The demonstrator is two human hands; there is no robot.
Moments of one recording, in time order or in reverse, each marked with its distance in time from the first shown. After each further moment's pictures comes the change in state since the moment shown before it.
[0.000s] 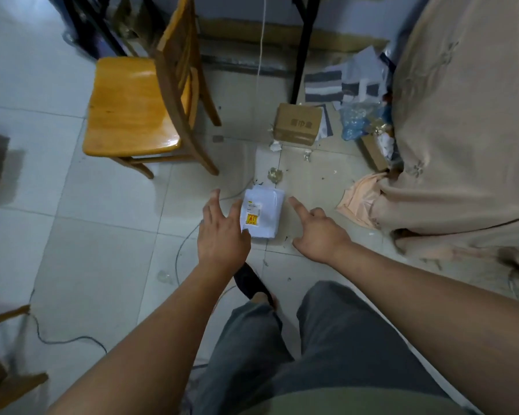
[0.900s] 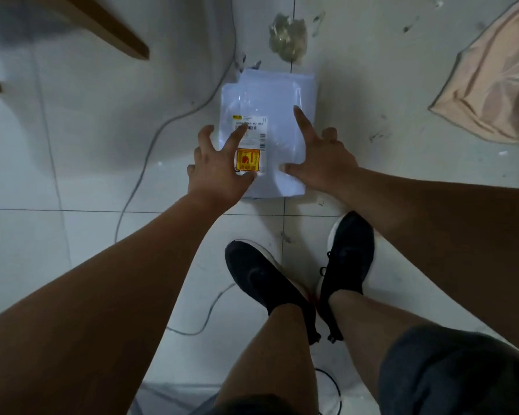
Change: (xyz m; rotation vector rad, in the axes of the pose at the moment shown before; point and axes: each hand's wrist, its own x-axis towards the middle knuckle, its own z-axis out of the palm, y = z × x) left_hand 0.274 -0.168 0.513 -0.094 -0.367 0.050; right_hand 0.487 0.139 0.347 0.179 -0.018 0.180
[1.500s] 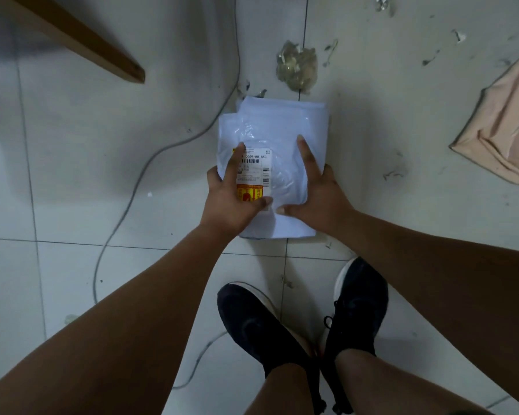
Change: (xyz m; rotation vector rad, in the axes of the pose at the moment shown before) left_hand 0.057 -0.007 0.056 -0.520 0.025 -0.098; right_hand 0.055 0.024 0.040 0.337 0.095 -0.222
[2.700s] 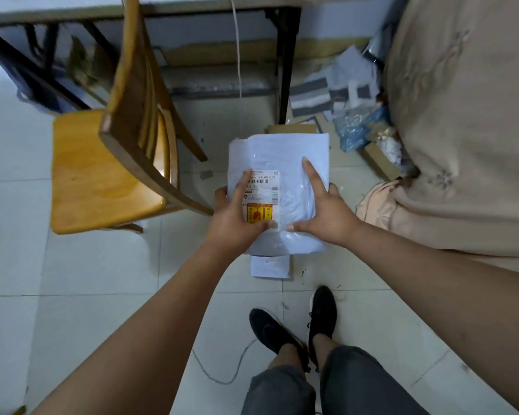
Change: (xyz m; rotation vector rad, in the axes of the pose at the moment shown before) left_hand -0.285 0.409 -0.331 0.114 0.051 0.237; right_hand -0.290 -0.386 -0.355 0.034 0.135 -0.037
